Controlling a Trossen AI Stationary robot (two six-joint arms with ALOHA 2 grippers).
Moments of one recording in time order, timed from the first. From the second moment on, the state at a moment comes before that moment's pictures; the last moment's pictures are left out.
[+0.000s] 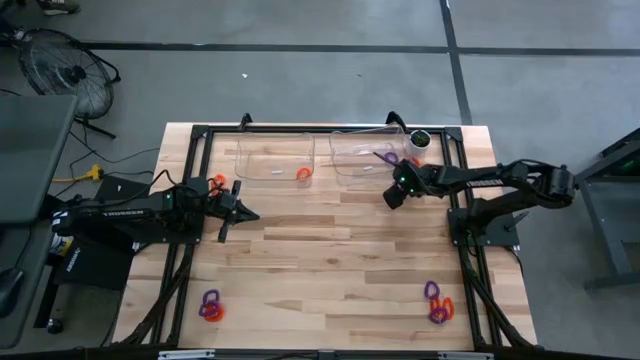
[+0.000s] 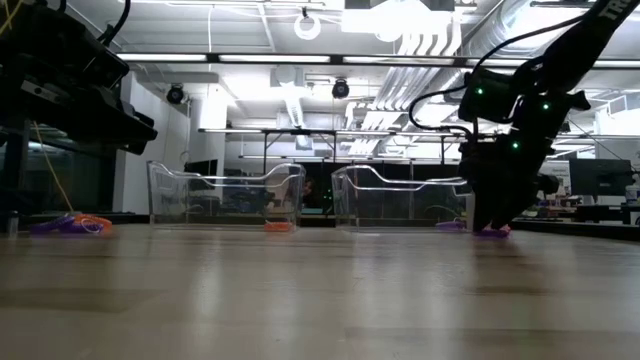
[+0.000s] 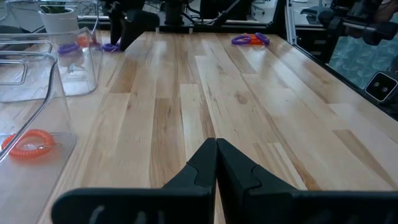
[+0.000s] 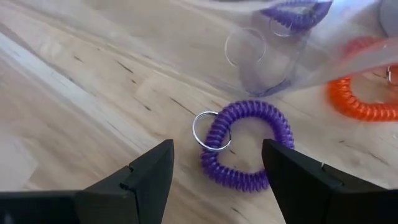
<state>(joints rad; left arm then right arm) 0.21 0.33 0.02 0.05 0.35 0.05 -0.43 1.30 0.45 -0.27 0.24 0.52</state>
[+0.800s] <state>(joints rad) 0.21 0.33 0.02 0.05 0.35 0.05 -0.38 1.32 0.45 -0.36 -0.03 0.72</state>
